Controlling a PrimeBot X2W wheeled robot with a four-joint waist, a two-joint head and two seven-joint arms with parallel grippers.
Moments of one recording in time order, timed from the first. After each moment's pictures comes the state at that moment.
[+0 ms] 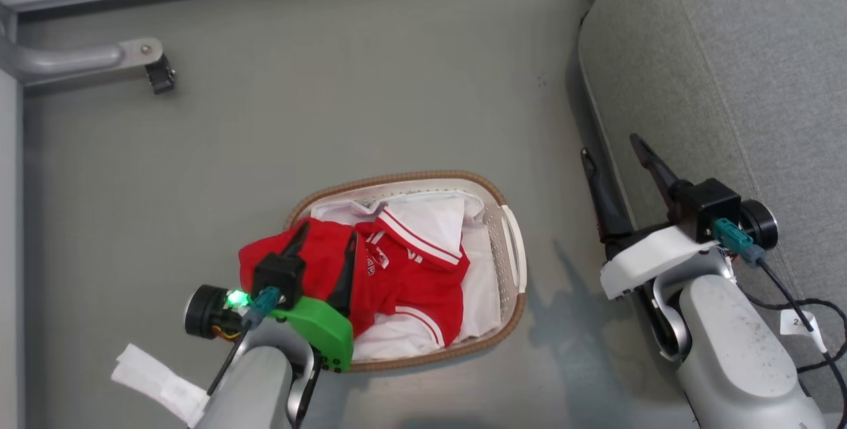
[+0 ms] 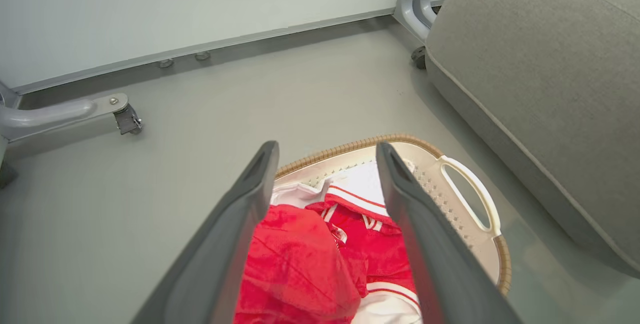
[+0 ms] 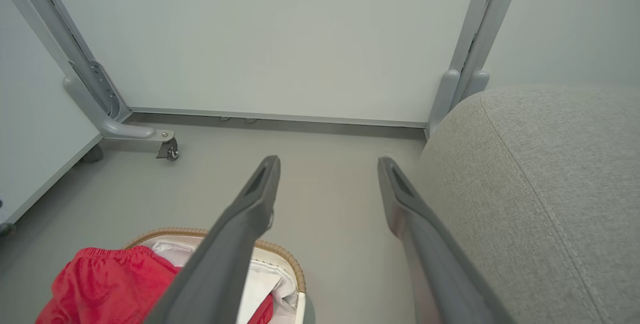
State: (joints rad) left arm -0.35 0.05 -0.34 0.63 -0.17 -0.09 -0.26; right arm -0.40 -0.10 0.17 0.38 0.16 0.13 -0.26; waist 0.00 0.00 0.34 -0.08
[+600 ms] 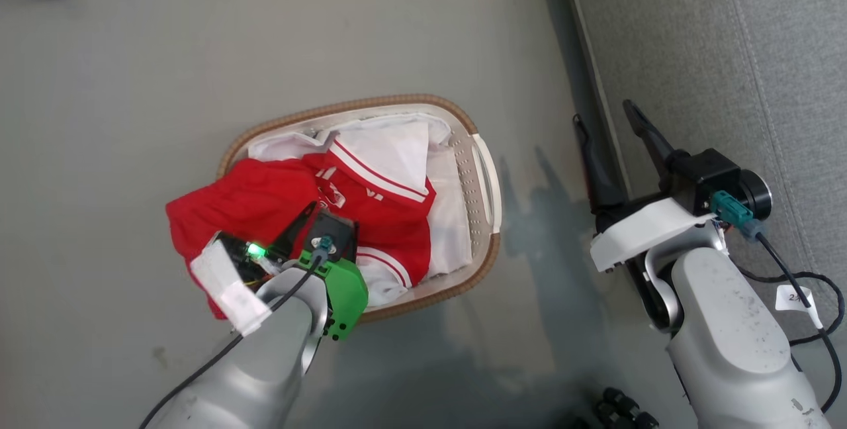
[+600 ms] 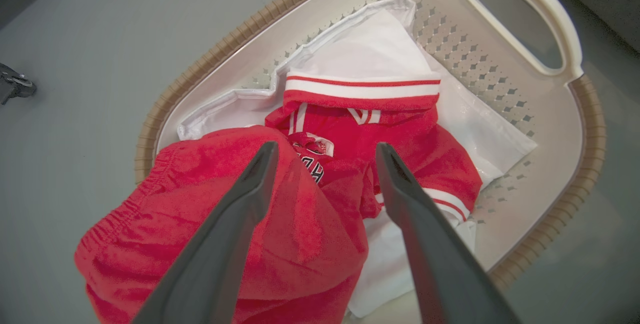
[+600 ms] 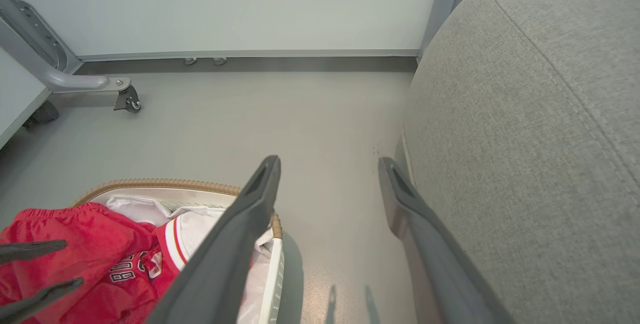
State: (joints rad) left arm -0.70 0.05 -0.74 1.08 -0.26 0.06 -0.19; right arm -0.47 -0.08 0.17 0.37 0.18 0.13 -0.26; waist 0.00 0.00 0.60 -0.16
